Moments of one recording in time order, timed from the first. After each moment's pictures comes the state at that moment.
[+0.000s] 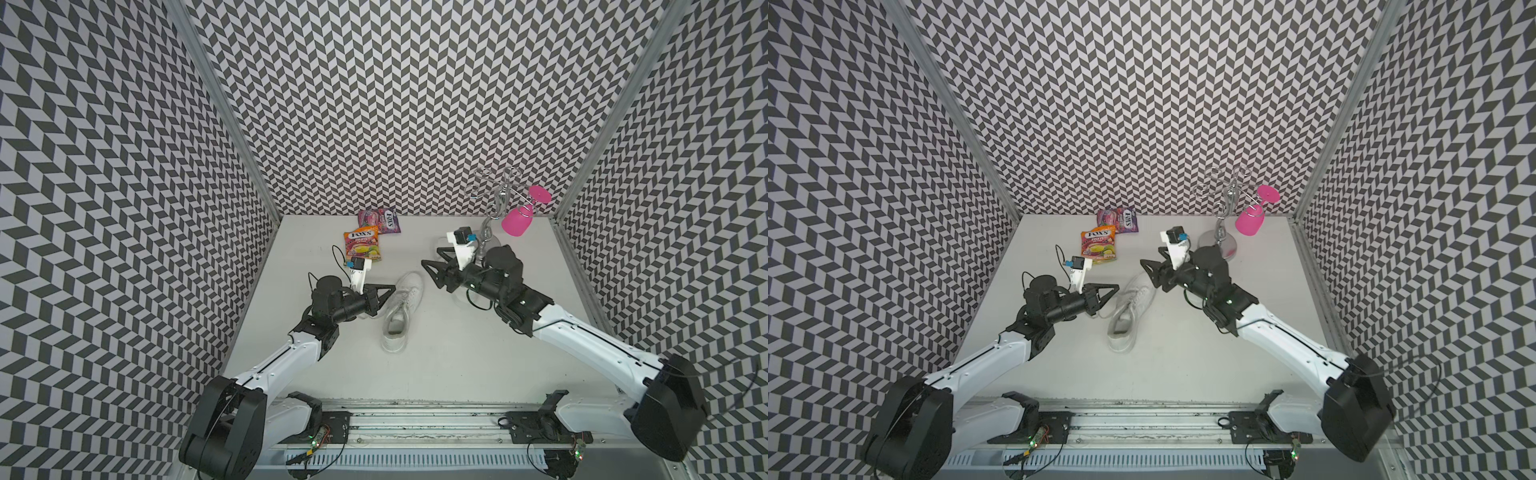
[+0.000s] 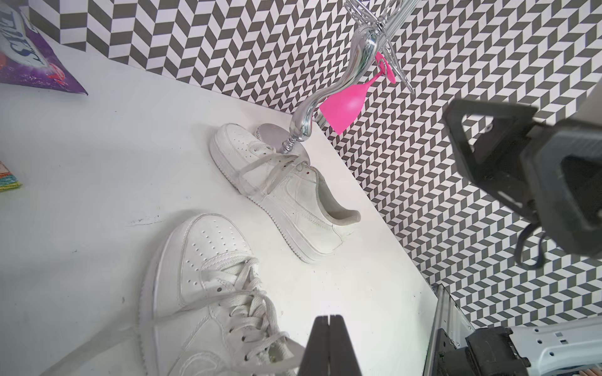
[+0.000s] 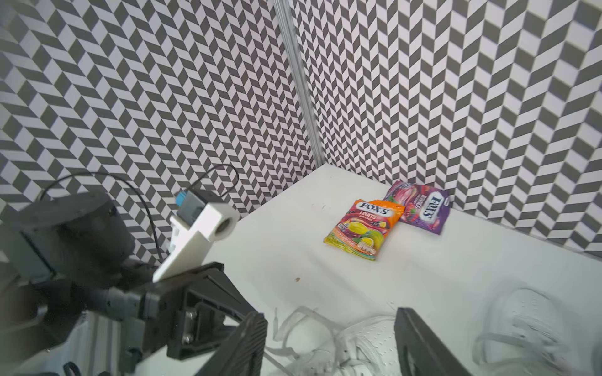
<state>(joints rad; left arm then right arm) -0.34 1.17 0.51 0.43 0.67 -0.53 0.64 1.24 0.85 0.25 -0.26 0.13</state>
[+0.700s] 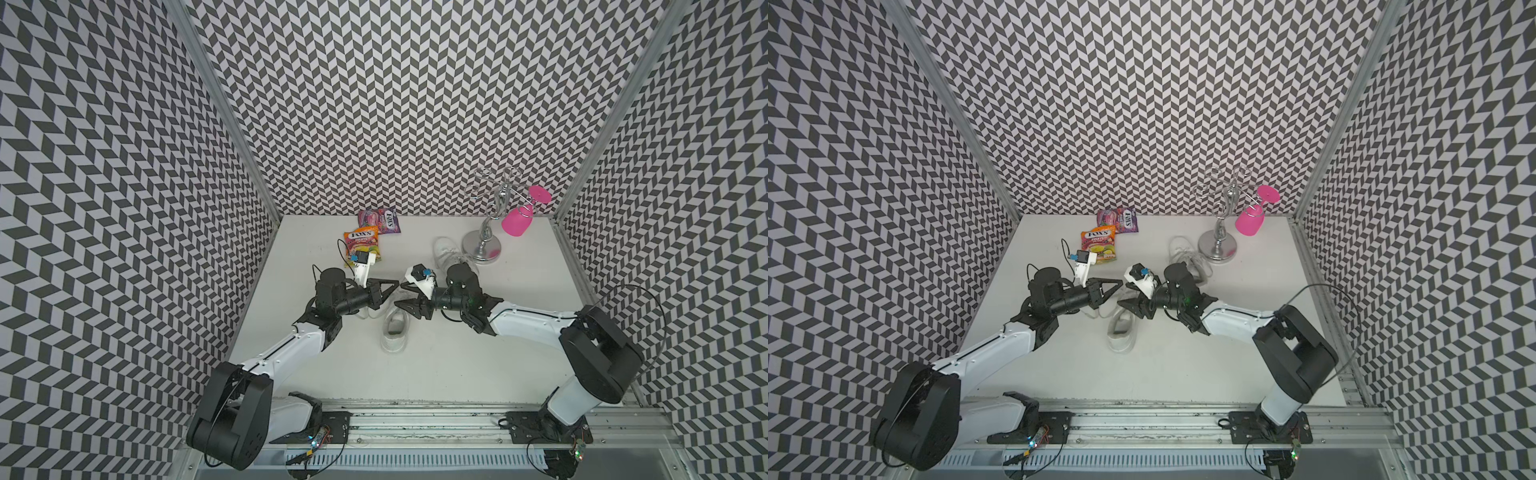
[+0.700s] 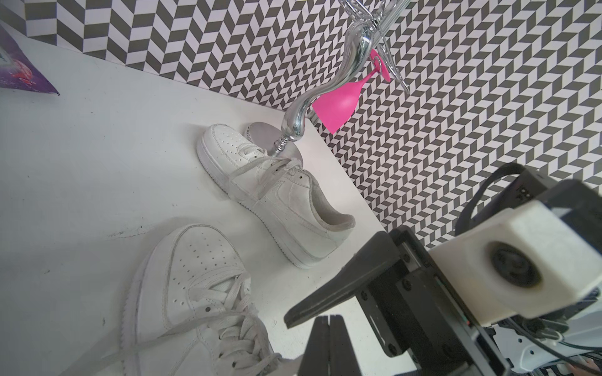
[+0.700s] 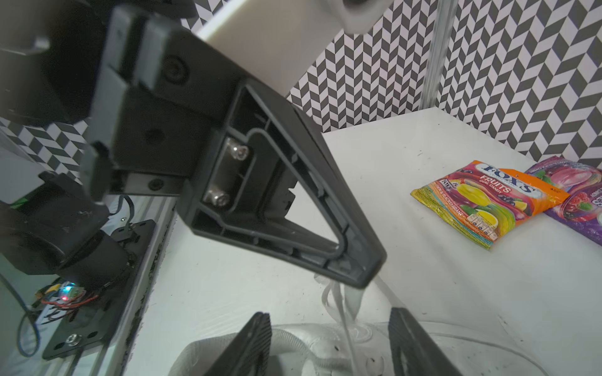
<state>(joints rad) -0.34 1.24 0.57 0.43 0.71 -0.54 0.73 1.66 0.89 0.47 -0.57 -0.10</state>
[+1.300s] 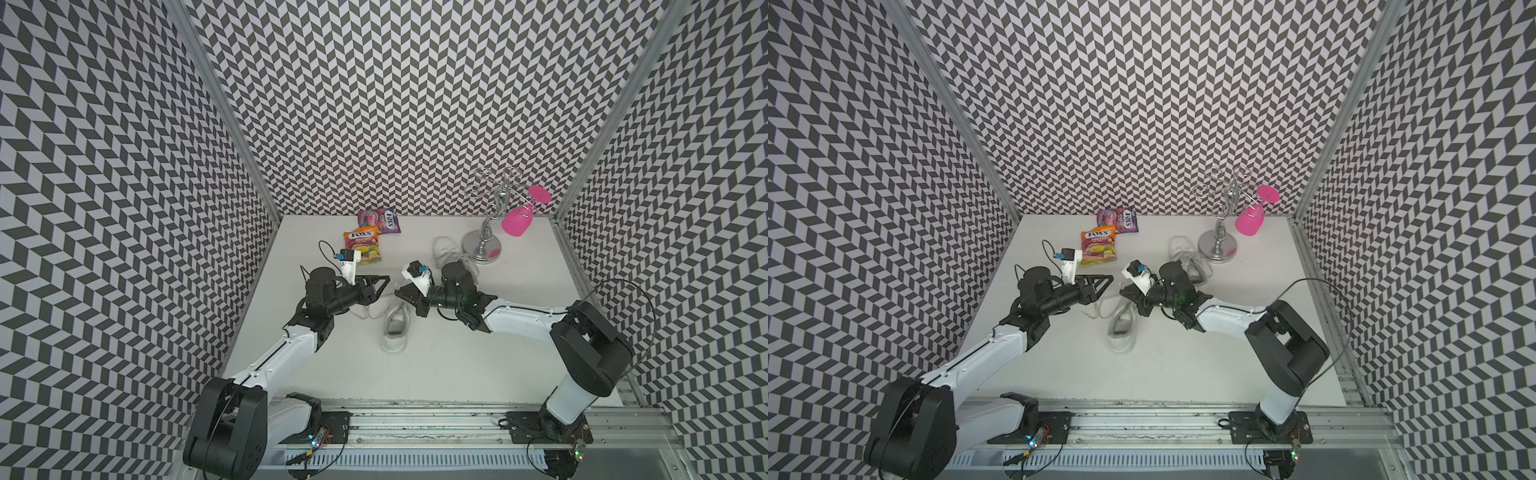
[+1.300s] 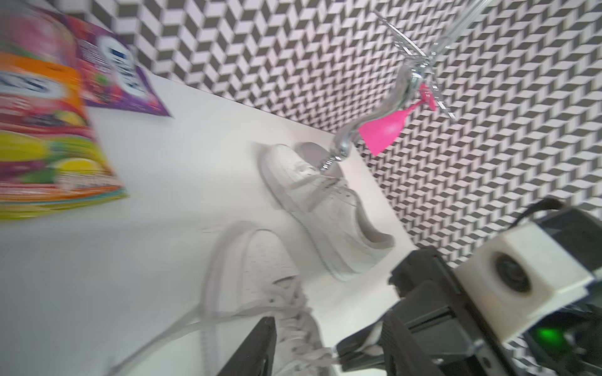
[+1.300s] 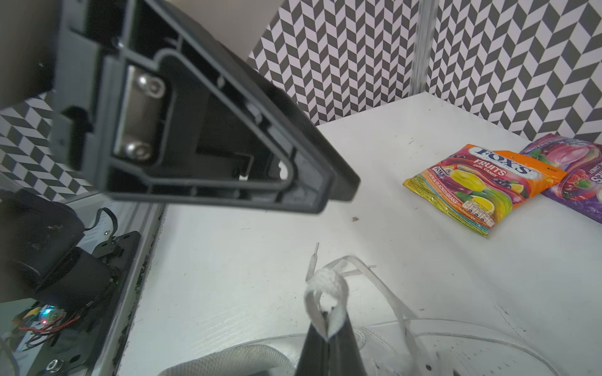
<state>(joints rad) -0.23 1.16 0.57 0.27 0.56 -0.51 0.73 1.70 0.91 0.44 -0.50 -0.04</state>
